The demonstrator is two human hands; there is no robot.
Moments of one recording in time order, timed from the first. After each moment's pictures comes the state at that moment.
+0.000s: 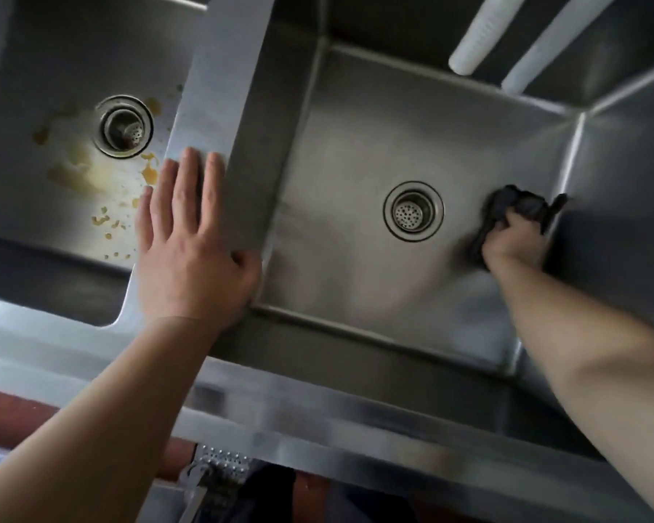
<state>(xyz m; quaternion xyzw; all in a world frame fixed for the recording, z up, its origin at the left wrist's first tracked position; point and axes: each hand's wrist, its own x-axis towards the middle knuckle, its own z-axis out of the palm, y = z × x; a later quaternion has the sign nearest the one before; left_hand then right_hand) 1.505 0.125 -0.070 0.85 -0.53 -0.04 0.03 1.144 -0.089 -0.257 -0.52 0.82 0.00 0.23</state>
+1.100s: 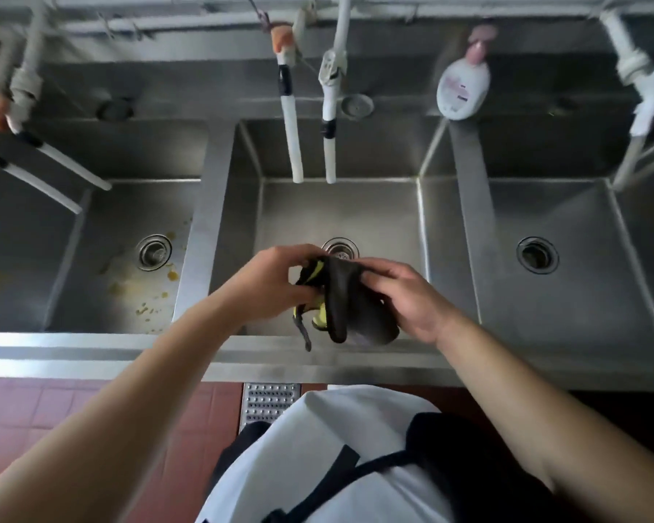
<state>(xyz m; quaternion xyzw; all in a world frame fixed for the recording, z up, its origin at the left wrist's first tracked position) 1.375 0.129 0.137 0.60 -0.66 -0.42 0.17 1.154 0.106 0.096 -0.39 0.46 -0.26 0.75</state>
